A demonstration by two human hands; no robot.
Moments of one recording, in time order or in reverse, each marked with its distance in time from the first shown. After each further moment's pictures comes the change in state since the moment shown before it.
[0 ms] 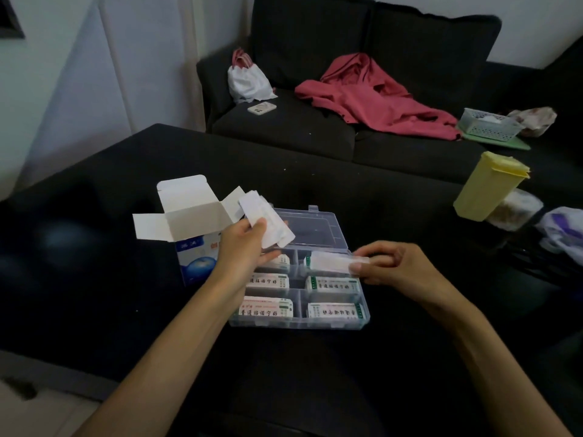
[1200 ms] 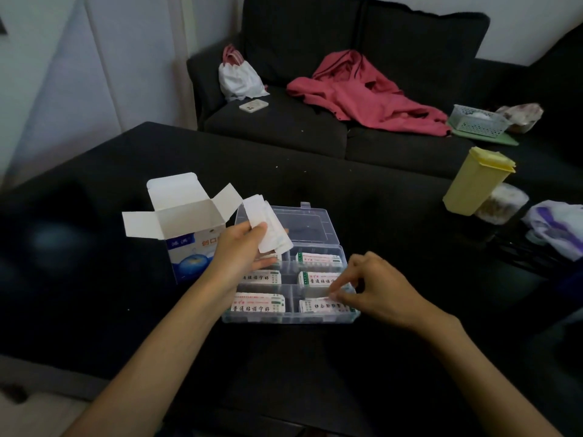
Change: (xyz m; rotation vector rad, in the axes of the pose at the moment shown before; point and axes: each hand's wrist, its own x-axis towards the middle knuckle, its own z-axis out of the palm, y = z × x) left_hand 0.000 -0.006 -0.001 0.083 -0.088 -0.050; right_hand 0.000 0.022 0.018 -0.904 -0.040 -0.249
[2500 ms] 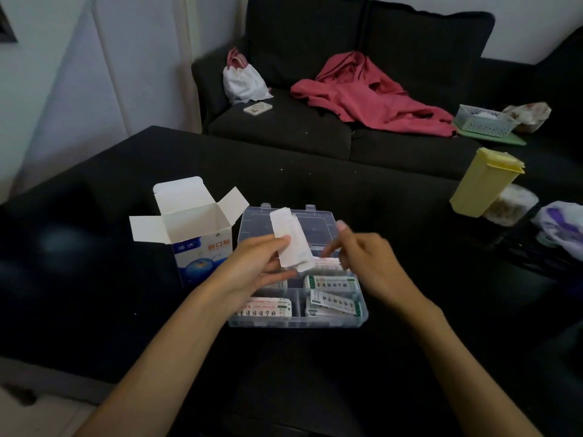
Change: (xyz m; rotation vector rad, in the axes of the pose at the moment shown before) left_hand 0.000 0.002 -0.001 -0.111 -0.248 -0.188; right_hand 0.024 -0.033 -0.011 0.583 0.215 0.200
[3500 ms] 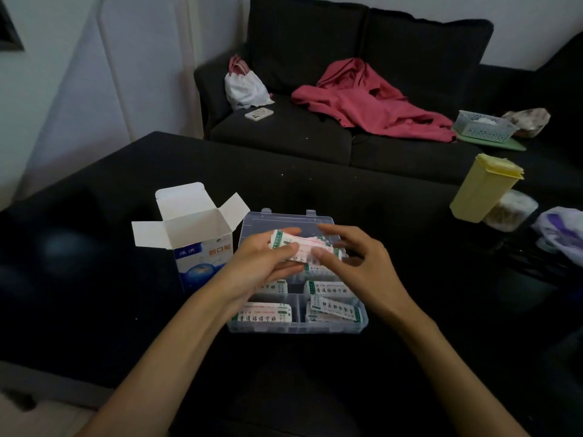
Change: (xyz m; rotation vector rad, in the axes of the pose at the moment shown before) left_hand -0.004 0.004 -0.001 0.031 -0.096 0.135; right_hand -0.007 0.004 0.004 0.142 0.061 -0.238
